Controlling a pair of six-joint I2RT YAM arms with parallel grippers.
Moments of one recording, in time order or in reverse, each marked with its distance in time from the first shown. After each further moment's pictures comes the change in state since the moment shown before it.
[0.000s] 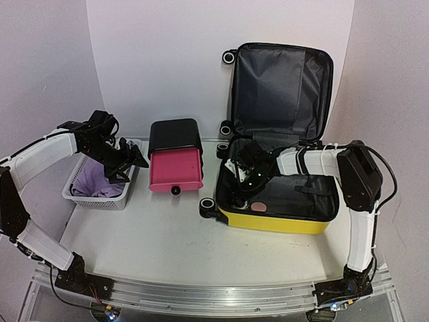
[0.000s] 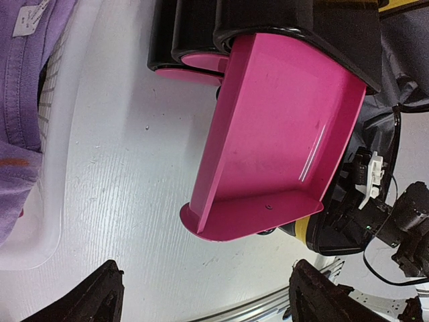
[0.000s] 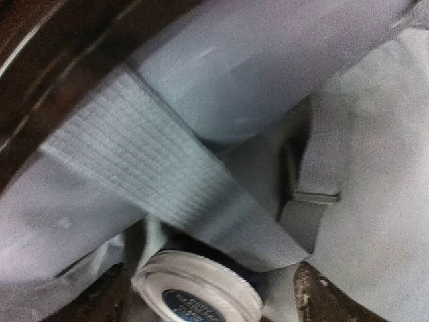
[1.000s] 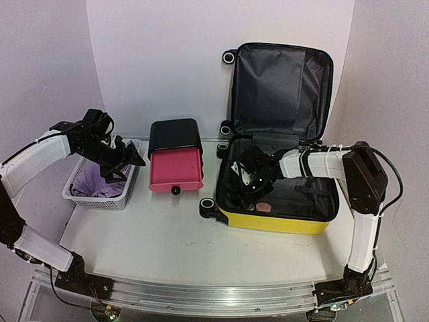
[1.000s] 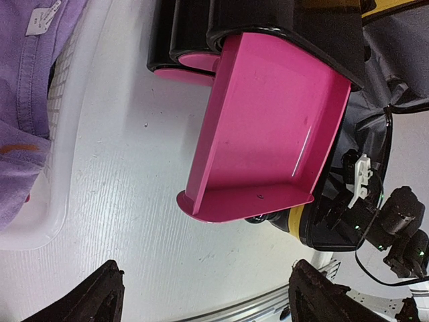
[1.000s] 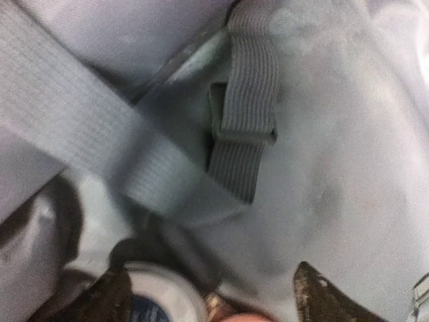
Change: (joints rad) left arm 0.000 -0.069 -0.014 -0.018 -0.009 -0.015; right arm 0.026 -0.042 -0.060 -0.034 0.207 0.058
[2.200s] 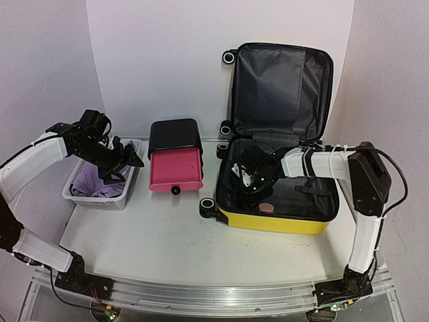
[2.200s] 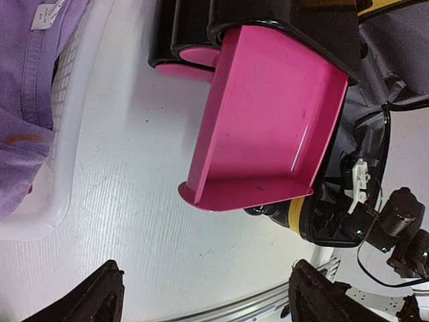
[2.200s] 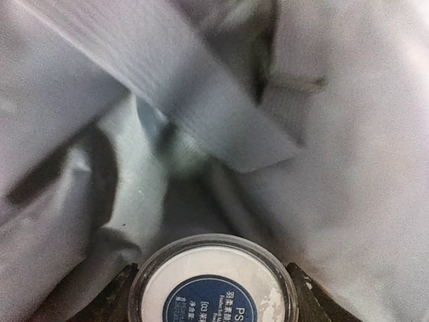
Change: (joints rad) left arm 0.000 -0.036 -0.020 -0.008 0.002 0.001; right arm 0.019 -0.027 0.002 -0.100 -0.074 0.062
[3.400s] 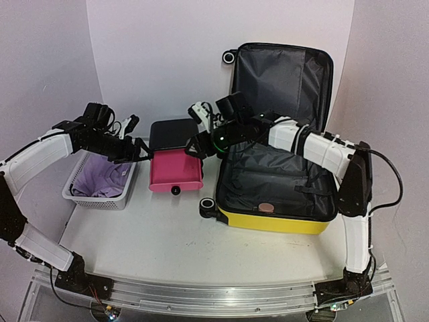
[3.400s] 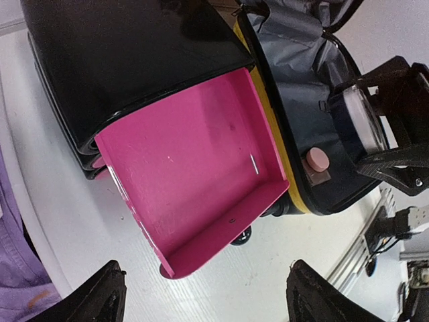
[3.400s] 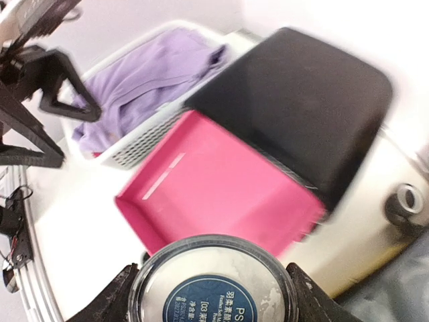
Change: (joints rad) left arm -0.001 0.063 0.042 0.207 0.117 0.513; right arm 0.085 0.106 0.628 0.111 -0.255 -0.053
